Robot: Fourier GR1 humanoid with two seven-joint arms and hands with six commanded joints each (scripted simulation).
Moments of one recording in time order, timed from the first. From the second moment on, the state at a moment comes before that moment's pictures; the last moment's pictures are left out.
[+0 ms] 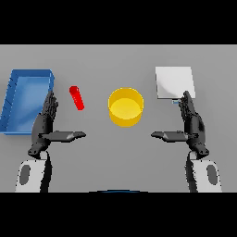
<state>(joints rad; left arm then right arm) 0.00 0.00 0.00 -1.57 0.00 0.00 0.00 0.00 0.00 0.00 -1.57 0.00 0.00 0.00</state>
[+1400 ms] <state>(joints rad) -0.20 0.07 -0.03 -1.32 -0.14 -0.04 -0.01 0.06 -0.07 0.11 -1.67 0.20 -0.01 -0.10</state>
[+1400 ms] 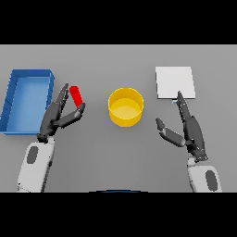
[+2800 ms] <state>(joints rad) -0.54 0.00 0.06 -0.84 -0.20 0.14 -0.21 0.09 -0.06 0.11 -1.71 0.17 0.00 -0.09</state>
